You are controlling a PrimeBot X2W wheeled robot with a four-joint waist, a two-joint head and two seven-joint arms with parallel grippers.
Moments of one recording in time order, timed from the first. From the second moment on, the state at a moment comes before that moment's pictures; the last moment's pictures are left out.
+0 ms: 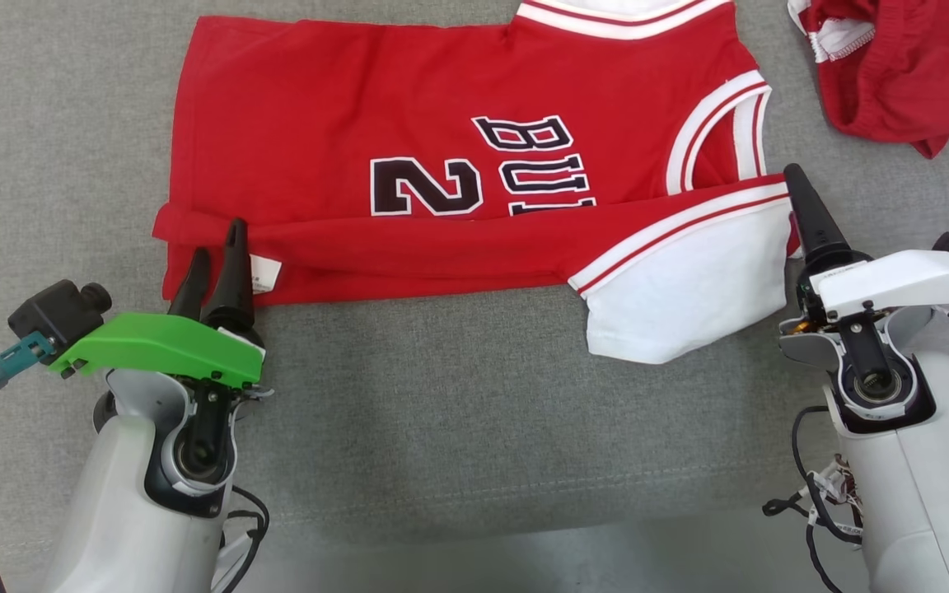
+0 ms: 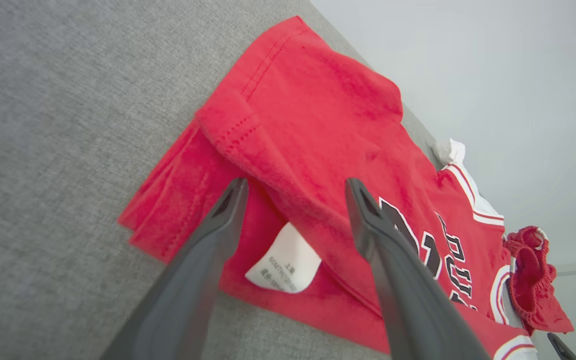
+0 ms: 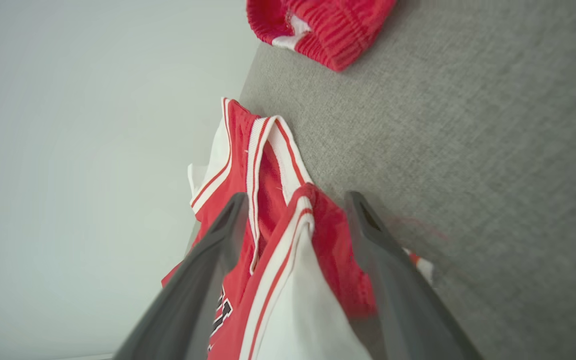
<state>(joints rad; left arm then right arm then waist) -0.35 0.08 -0.21 0.22 -1.02 0.08 -0.04 -0.35 -0.08 0.05 0.30 1.16 -0.03 0.03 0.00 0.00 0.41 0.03</state>
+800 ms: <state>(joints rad) -0.24 0.07 -0.23 0.10 -1.03 0.07 -0.09 -0.13 -0.07 0.10 0.24 1.17 0.05 0.00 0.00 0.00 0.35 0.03</state>
